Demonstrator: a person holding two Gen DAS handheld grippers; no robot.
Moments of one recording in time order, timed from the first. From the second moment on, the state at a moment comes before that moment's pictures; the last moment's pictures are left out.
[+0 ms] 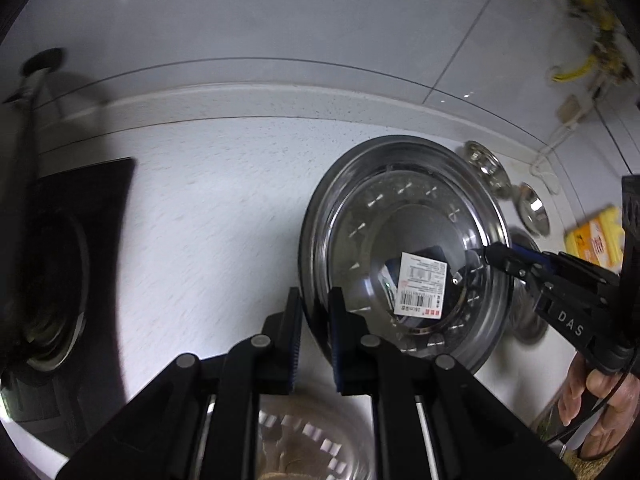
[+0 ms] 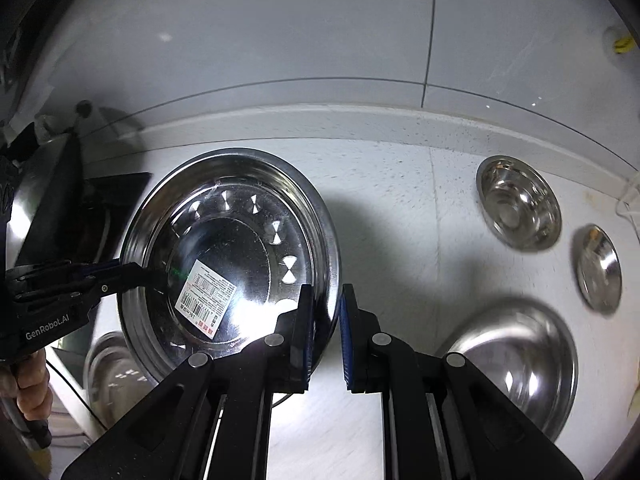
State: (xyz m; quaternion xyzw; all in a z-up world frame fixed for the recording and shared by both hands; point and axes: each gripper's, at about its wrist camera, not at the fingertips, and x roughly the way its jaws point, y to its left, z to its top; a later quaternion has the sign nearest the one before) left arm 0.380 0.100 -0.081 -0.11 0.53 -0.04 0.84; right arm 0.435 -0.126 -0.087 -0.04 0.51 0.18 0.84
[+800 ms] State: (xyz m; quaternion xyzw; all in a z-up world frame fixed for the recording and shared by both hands) left arm 0.203 0.167 -0.139 -0.08 0.56 -0.03 0.82; right arm 0.248 -0.040 -0.138 -0.05 0.54 0.18 0.82
